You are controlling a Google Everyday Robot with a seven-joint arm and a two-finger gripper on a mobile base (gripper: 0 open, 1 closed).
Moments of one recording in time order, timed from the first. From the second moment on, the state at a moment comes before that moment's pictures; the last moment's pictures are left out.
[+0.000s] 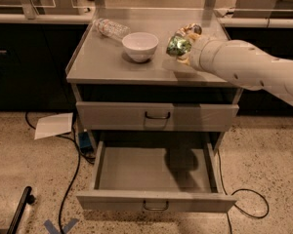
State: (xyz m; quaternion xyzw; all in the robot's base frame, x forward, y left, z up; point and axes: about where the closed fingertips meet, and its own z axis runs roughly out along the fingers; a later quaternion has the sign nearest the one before) arm 0.740 -0.137 0.895 -0.52 0.62 -0.23 0.54
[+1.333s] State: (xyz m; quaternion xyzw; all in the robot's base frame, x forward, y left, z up) arm 0.754 -0.164 0.888 -0.50 0.64 -0.25 0.52
